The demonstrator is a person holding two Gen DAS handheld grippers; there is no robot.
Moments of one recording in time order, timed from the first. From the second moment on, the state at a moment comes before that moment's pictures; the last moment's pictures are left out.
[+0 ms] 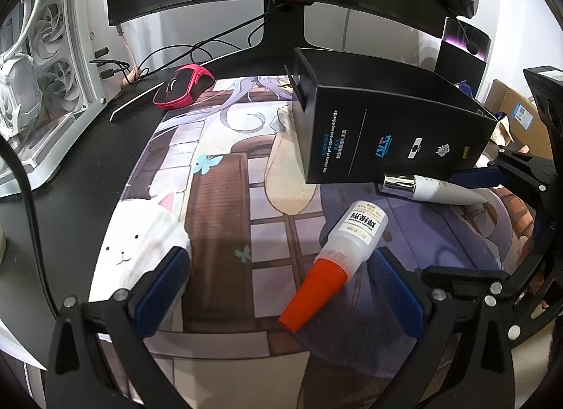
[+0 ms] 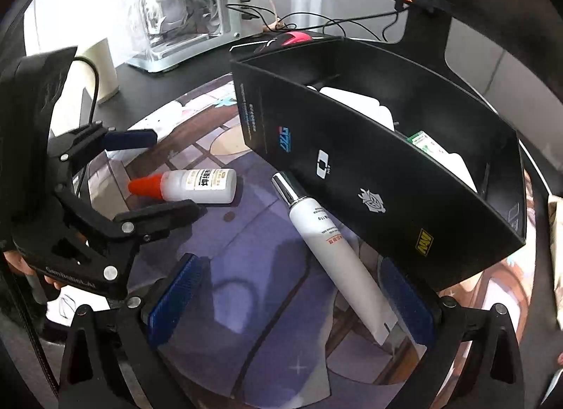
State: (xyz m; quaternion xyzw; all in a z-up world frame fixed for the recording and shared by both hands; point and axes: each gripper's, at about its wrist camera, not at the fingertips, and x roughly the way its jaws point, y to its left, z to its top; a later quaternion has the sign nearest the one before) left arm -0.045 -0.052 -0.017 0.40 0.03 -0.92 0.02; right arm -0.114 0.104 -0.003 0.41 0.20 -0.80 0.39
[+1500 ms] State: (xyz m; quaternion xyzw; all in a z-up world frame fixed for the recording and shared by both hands) left arm -0.054 -0.037 -0.015 0.39 0.00 -0.92 -0.05; right arm -0.089 0.136 0.003 0.36 0.16 -0.84 0.38
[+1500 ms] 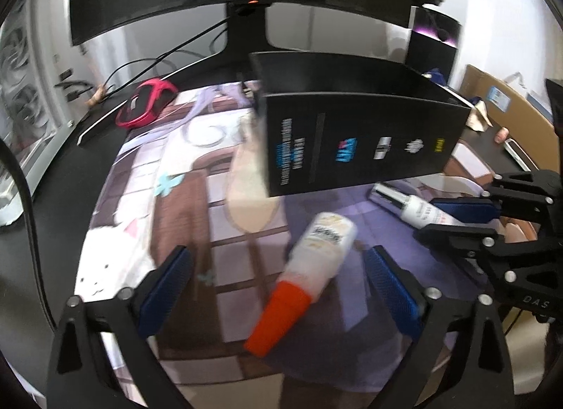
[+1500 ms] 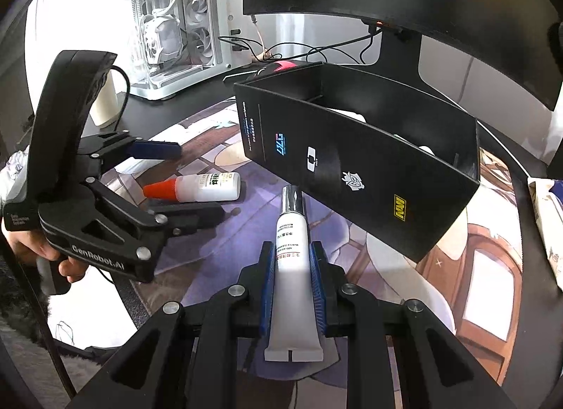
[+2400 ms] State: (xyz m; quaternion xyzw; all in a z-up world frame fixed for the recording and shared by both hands) left arm -0.047 -0.029 -0.006 0.38 -0.01 -0.92 -0.11; right arm -0.089 0.139 0.004 0.36 0.15 -0.84 0.38
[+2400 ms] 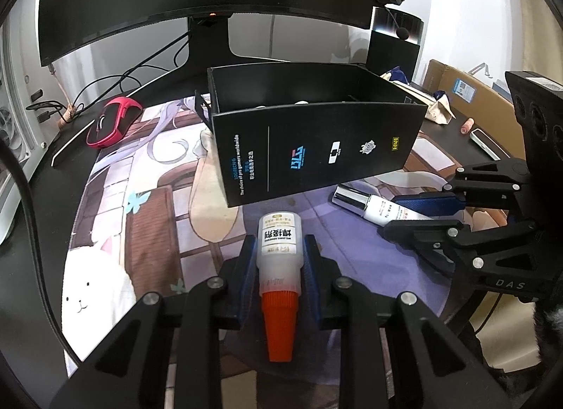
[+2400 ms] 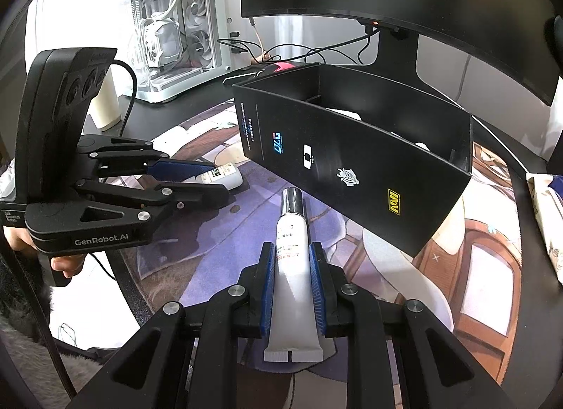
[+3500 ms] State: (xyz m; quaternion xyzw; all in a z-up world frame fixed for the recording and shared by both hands) left arm -0.043 -0.027 0.034 0.34 0.00 -0.93 -0.12; right arm -0.080 0.165 0.036 0.33 0.14 -0.86 0.37
